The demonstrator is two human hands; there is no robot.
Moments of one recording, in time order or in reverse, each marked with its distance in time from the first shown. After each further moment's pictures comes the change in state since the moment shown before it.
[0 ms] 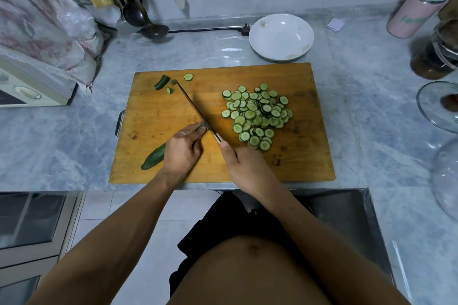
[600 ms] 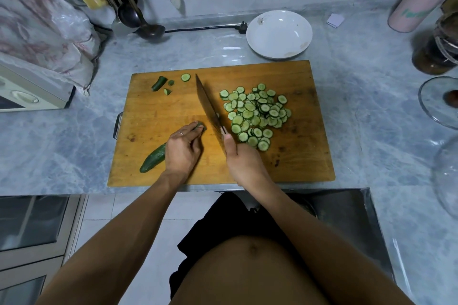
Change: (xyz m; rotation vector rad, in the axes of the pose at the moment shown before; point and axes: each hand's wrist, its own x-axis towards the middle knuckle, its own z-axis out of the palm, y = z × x) left_hand 0.004 0.008 0.008 -0.045 0.093 -0.088; right_hand 0.026 0.007 0.008 0.082 0.047 0.177
